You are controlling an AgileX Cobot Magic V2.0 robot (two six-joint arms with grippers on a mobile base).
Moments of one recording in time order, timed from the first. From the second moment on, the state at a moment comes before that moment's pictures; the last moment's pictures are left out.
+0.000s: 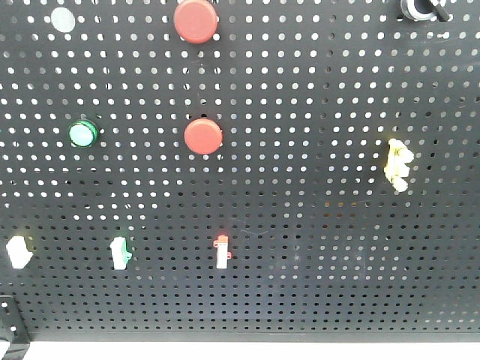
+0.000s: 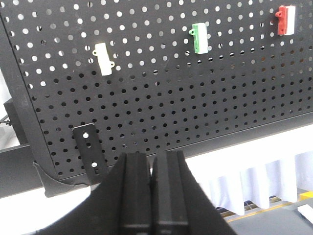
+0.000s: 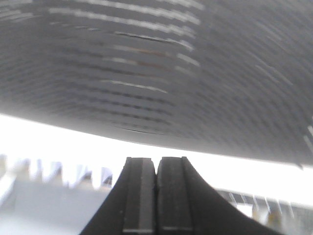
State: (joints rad) left arm -0.23 -0.01 0.03 -0.09 0.02 0.25; right arm 0.01 0.11 -0.08 0.05 0.18 -0.08
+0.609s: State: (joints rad) left arm -0.23 -0.01 0.03 -0.09 0.03 0.25; right arm 0.01 -0.01 0.03 -0.02 0.00 0.09
